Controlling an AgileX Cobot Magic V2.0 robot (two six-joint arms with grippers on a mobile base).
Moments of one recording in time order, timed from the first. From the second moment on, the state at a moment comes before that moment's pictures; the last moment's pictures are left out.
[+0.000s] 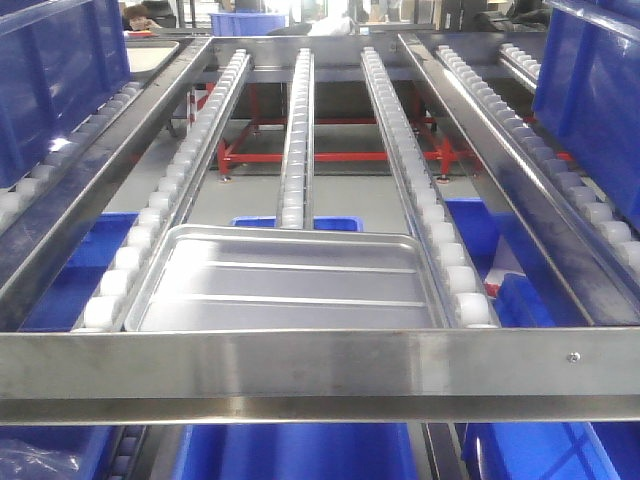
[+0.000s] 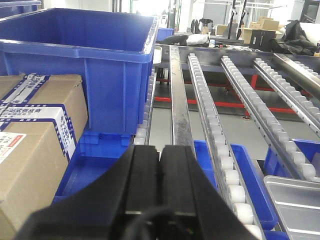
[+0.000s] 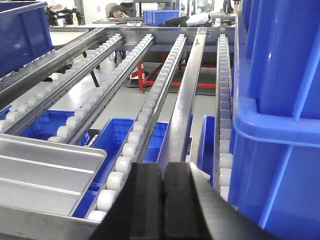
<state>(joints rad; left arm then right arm) -0.03 0.02 0.03 0.06 -0.08 -0.07 0.16 -0.01 0.03 -0.05 0.02 0.11</state>
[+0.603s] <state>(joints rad) -0.03 0.02 0.03 0.06 -0.08 -0.07 0.16 -0.01 0.03 -0.05 0.02 0.11</state>
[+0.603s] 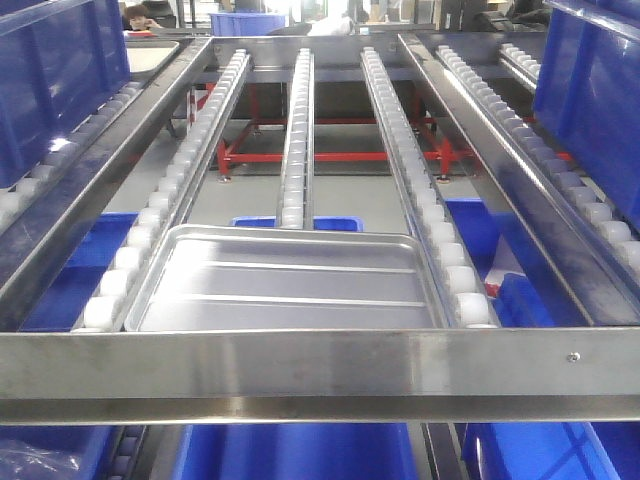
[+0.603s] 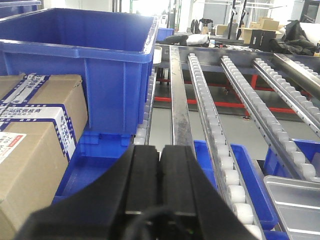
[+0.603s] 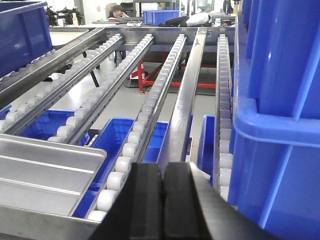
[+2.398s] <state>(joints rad) -0.44 1.35 -0.66 -0.37 0.30 -0.07 0.20 1.28 -0.69 0.14 0.49 0.26</state>
